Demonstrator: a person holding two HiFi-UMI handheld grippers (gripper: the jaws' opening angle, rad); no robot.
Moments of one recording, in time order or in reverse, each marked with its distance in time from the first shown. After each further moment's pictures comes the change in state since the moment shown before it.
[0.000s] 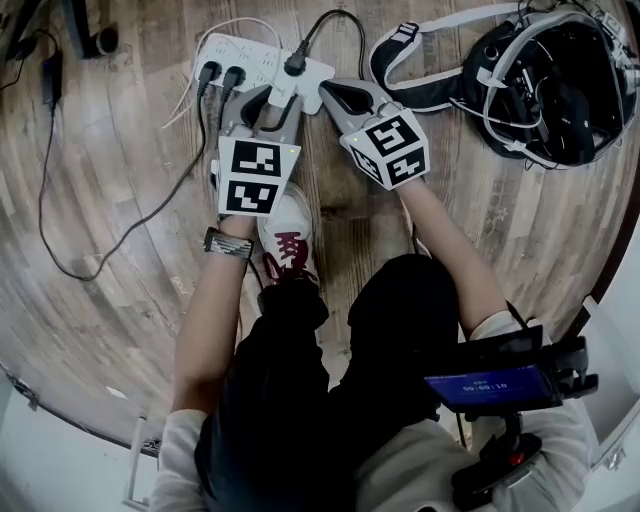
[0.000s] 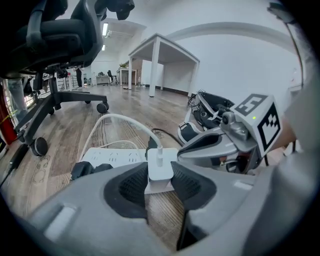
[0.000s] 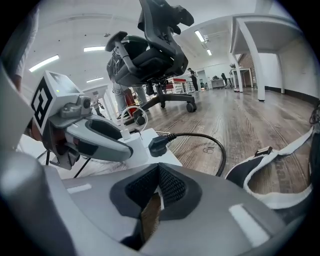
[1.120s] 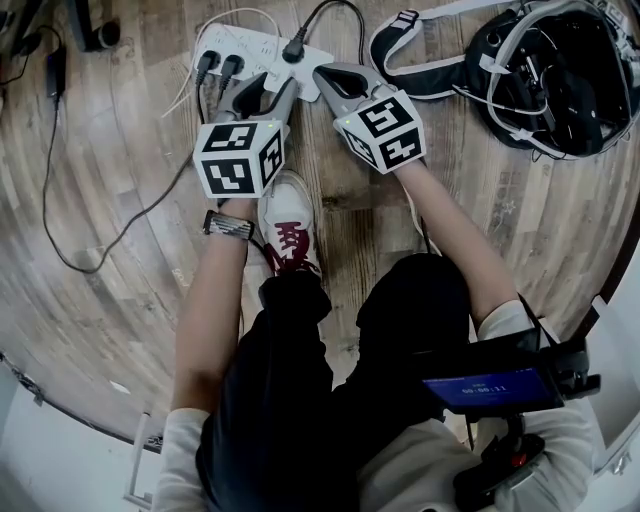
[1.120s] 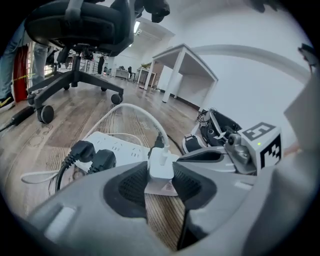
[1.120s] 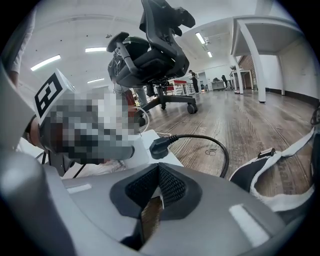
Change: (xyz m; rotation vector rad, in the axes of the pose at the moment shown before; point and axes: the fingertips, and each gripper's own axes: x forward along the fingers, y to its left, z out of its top) left arm -0.002 0.005 -0.001 -0.292 -0.075 -0.020; right arm 0.005 0.003 0.002 -0.007 -0.016 -0.001
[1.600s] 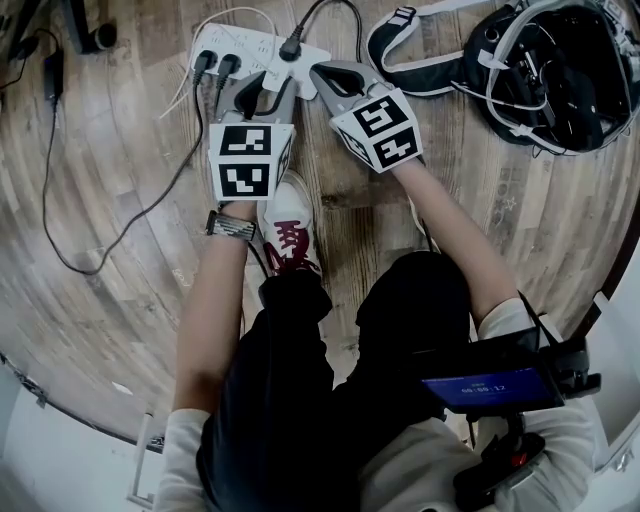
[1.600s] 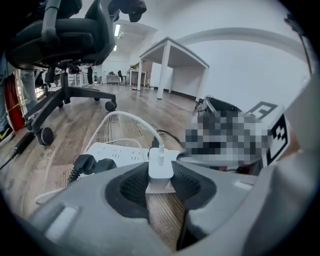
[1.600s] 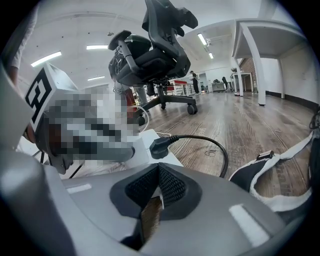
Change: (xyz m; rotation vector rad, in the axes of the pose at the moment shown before) left arm 0.001 -0.003 -0.001 0.186 0.033 0.066; right arm 0.001 0.000 -0.001 -0.023 0.004 -0.019
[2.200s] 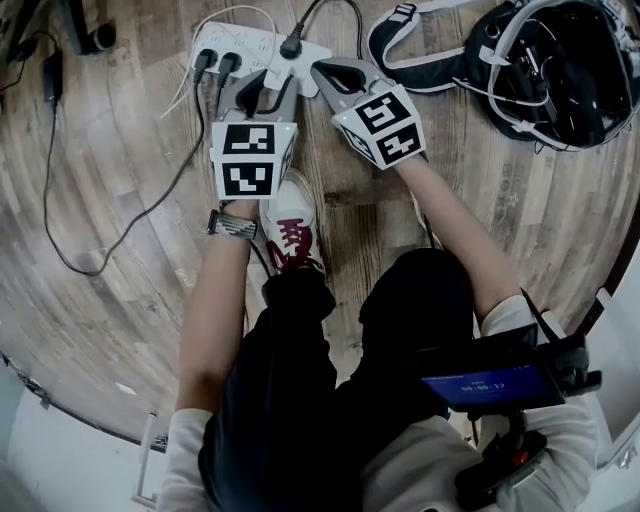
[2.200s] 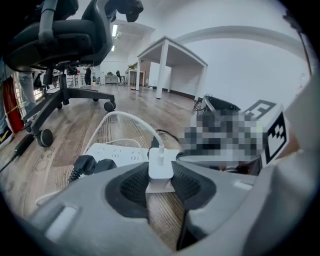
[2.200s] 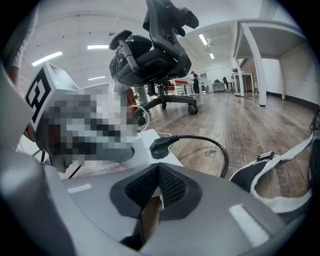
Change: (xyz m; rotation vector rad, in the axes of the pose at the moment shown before) left arm 0.000 -0.002 0.001 0.023 0.012 -0.001; right arm -0.001 -0.001 0.000 -0.003 0.003 0.008
